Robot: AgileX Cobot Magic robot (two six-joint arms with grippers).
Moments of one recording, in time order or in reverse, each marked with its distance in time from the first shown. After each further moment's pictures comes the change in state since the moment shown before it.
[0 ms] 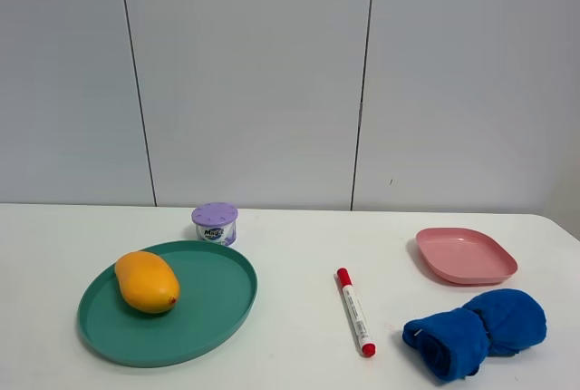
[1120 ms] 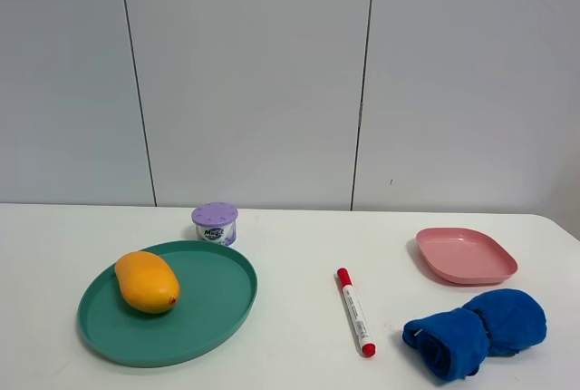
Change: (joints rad) left arm 0.000 0.000 0.000 0.000 0.000 0.000; right arm 0.000 0.000 -0.008 0.019 -0.010 0.018
